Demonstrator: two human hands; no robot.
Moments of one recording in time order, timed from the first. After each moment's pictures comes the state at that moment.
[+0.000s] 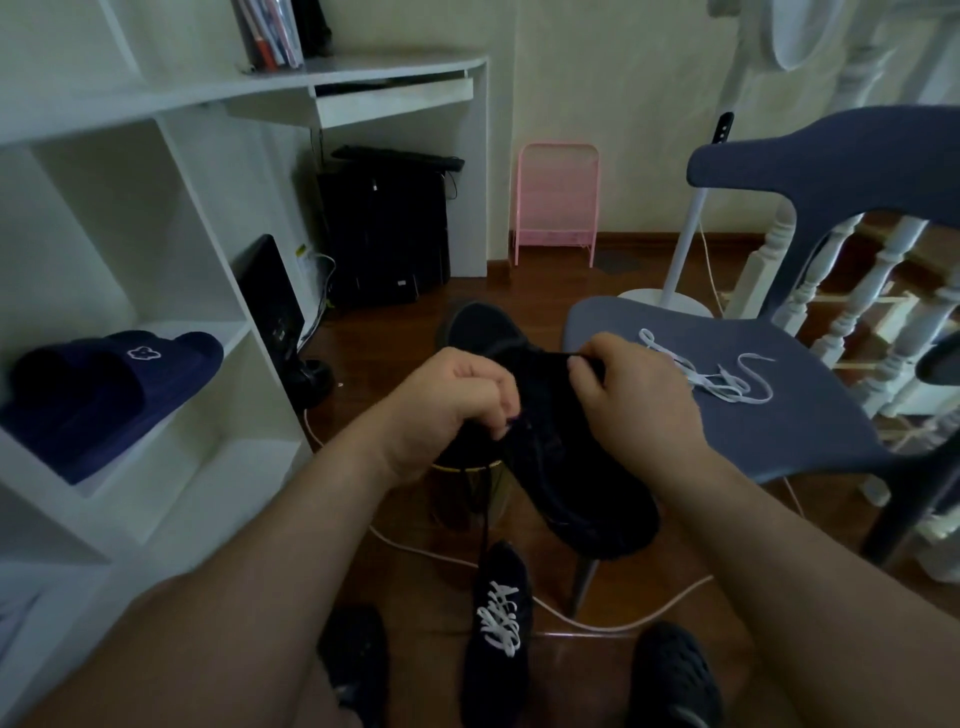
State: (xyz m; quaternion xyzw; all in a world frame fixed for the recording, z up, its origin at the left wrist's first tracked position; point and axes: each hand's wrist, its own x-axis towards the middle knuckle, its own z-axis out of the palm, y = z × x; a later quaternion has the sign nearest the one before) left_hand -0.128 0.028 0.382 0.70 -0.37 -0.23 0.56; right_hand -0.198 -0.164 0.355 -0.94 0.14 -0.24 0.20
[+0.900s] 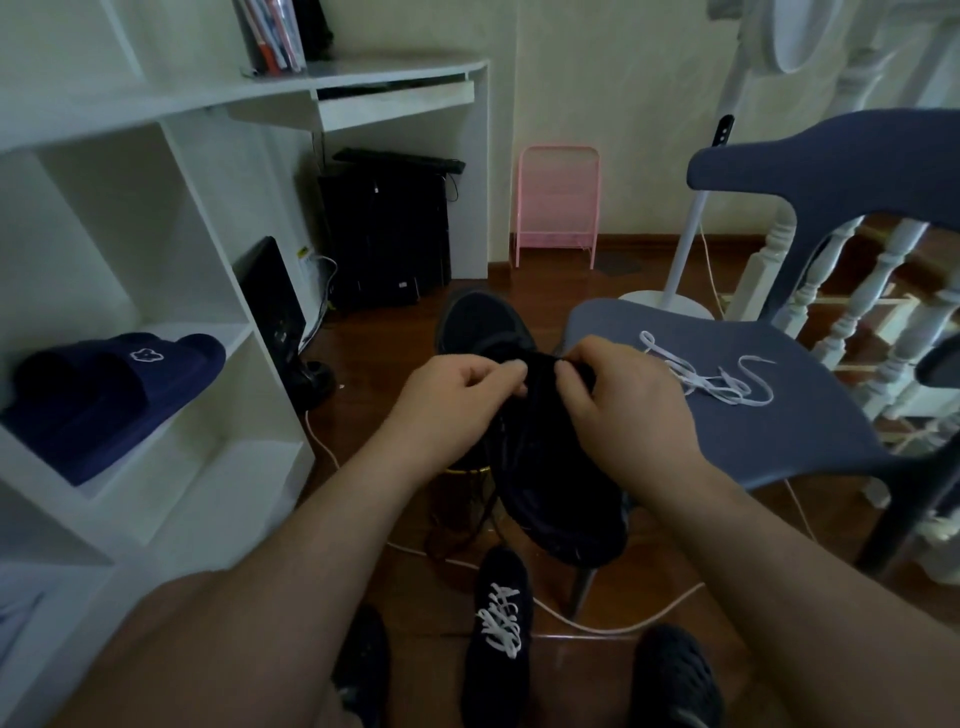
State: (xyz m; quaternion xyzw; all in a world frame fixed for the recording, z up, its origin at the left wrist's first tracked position) left_hand -0.123 0.021 0.366 0.83 -0.26 -0.11 0.48; right_hand -0.204 -0.150 0.358 -0.93 0.09 -0.29 0.19
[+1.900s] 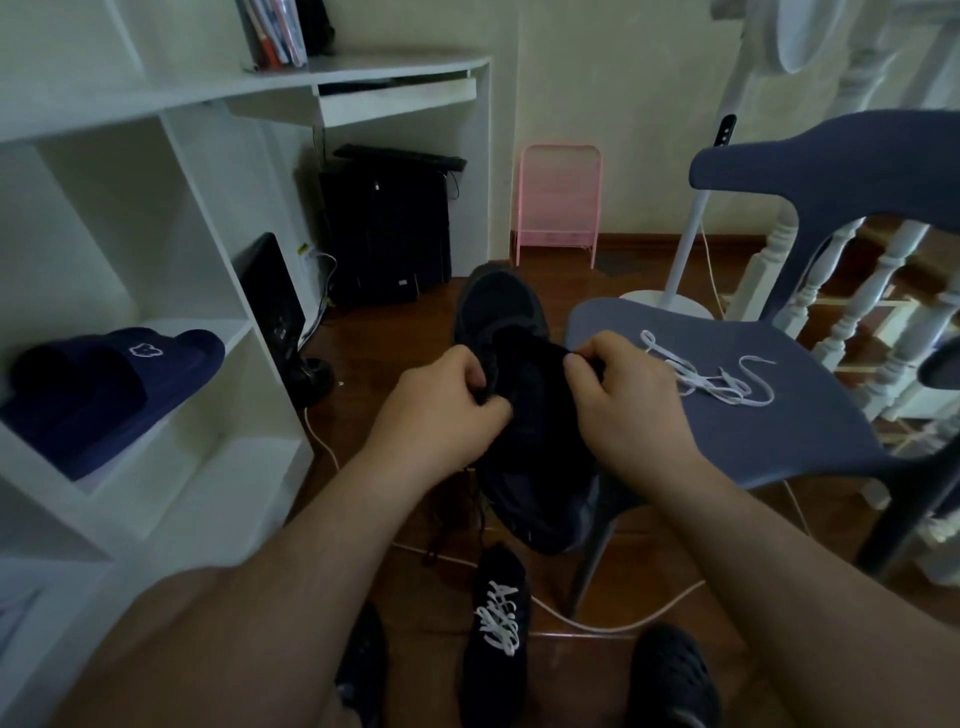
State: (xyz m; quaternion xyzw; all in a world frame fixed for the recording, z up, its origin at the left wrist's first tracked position) left_hand -0.121 0.025 0.359 0.92 -0.22 -0.02 0.33; right_hand -0.201 -0.151 0.357 -0.90 0.15 -0.27 0.31
